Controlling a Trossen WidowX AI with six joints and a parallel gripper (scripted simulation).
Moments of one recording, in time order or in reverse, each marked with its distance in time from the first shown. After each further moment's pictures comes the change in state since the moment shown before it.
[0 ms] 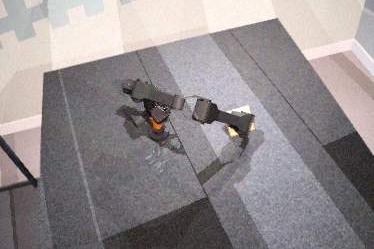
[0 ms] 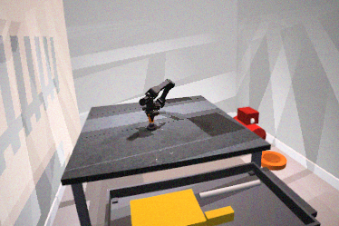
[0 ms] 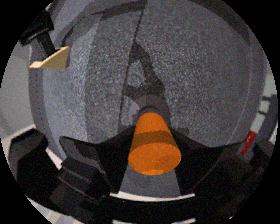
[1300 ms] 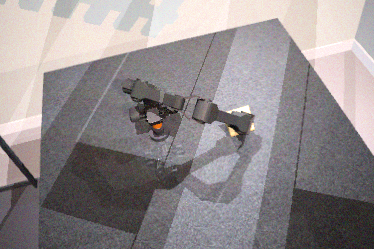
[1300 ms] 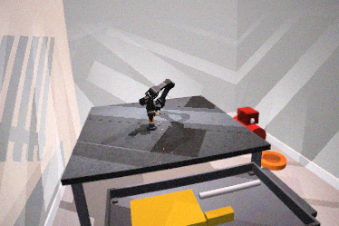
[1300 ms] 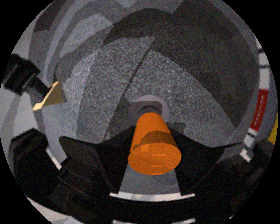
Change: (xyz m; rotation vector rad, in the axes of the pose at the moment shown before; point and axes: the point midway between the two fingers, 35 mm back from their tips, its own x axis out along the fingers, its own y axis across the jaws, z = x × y) arm -0.002 0.000 0.000 0.373 0.000 -0.001
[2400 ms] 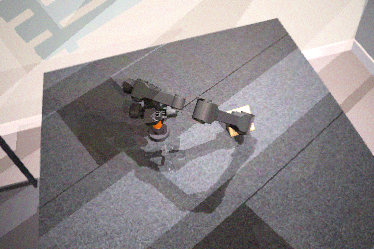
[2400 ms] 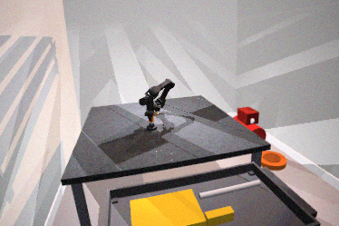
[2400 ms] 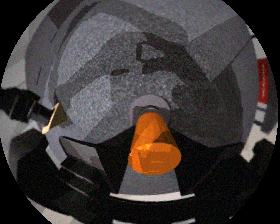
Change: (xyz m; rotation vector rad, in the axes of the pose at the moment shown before) arm 0.001 0.001 0.000 0.241 -0.002 0.001
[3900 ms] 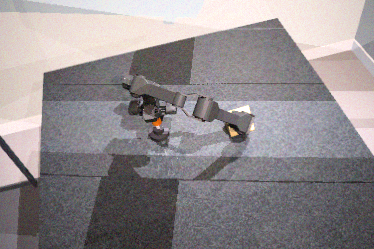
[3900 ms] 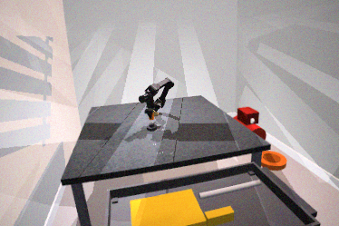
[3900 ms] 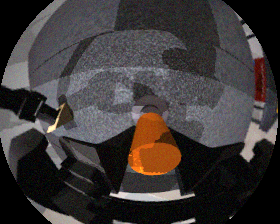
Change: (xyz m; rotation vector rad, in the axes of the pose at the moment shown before) arm -0.021 0.001 0.002 0.010 -0.005 0.004
